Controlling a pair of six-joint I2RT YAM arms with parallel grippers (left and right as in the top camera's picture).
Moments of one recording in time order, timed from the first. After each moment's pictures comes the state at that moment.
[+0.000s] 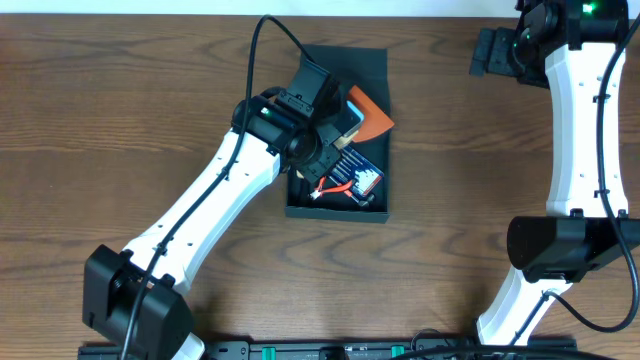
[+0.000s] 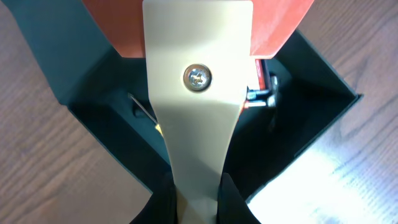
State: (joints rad) left arm -0.57 1.73 1.55 -1.01 0.13 0.27; right arm -0.01 2.02 2.31 -1.47 0.15 0.25
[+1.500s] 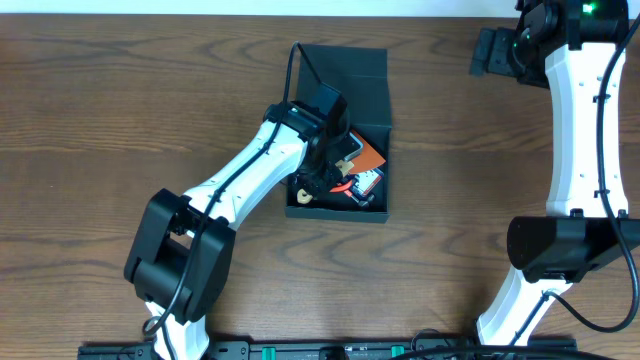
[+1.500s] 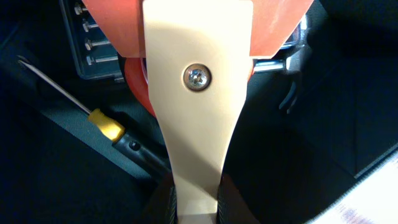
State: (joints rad) left arm -0.57 1.95 1.50 -1.00 0.18 0.30; right arm -0.01 2.02 2.31 -1.47 0.15 0.25
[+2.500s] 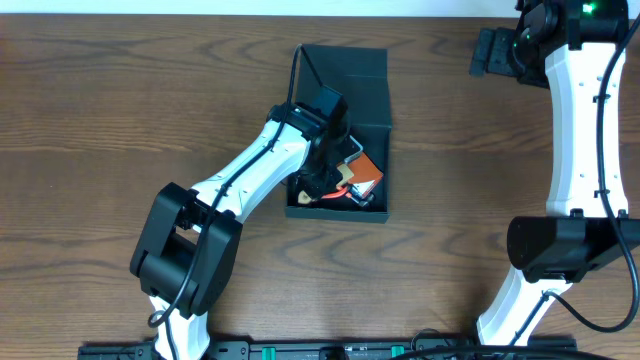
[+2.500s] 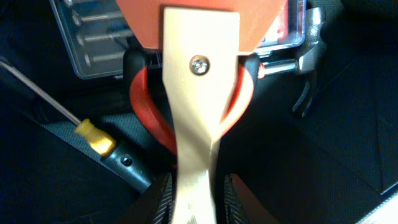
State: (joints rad) left arm -0.57 1.98 1.50 -1.00 0.18 0.31; right arm -0.01 2.02 2.31 -1.47 0.15 0.25
